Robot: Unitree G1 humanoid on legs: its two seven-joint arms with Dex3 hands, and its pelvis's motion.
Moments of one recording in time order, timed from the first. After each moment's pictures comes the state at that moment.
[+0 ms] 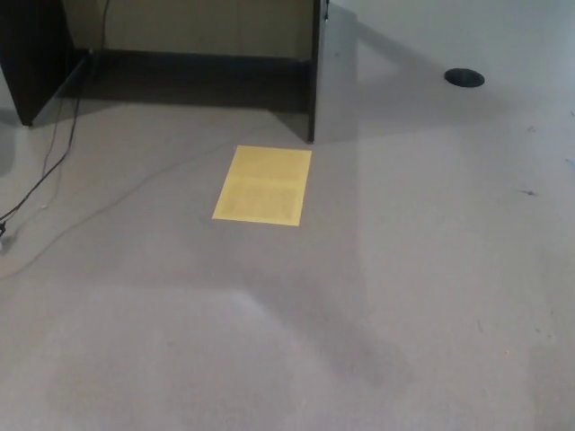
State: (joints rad) left_arm 0.10 0.48 0.24 0.94 0.02 -0.35 -0.11; right_arm -0.26 -0.38 0.18 1.21 -0.31 -0.24 -0.14
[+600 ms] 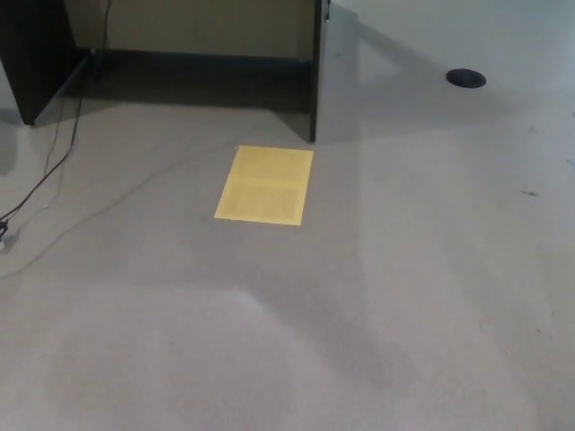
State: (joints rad) left_arm 0.14 0.50 0.27 0.76 -0.03 -0.51 -0.16; right_arm -0.26 -0.40 0.19 1.27 -0.33 -0.36 -0.18
